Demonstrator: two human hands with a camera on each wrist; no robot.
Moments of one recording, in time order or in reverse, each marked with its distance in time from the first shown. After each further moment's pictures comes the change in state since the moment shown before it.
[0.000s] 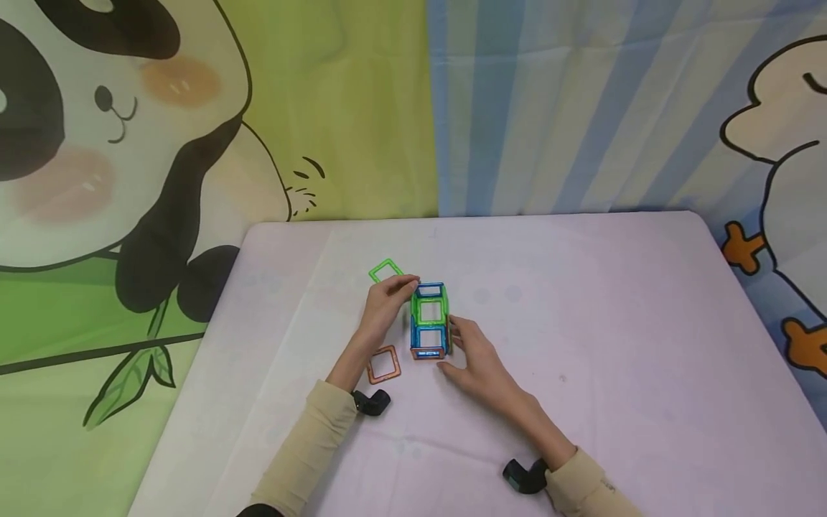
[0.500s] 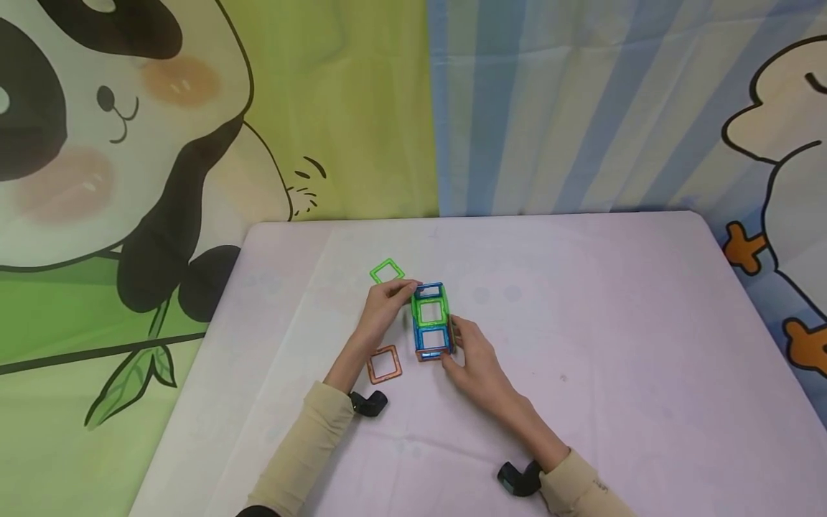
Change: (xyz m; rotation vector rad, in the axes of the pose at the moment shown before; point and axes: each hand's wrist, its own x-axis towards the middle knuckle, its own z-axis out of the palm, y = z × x) left_hand 0.001 -0.001 -0.007 0.039 -0.046 0.025; right_hand 0.000 -0.004 0.008 -0.088 0.096 0.019
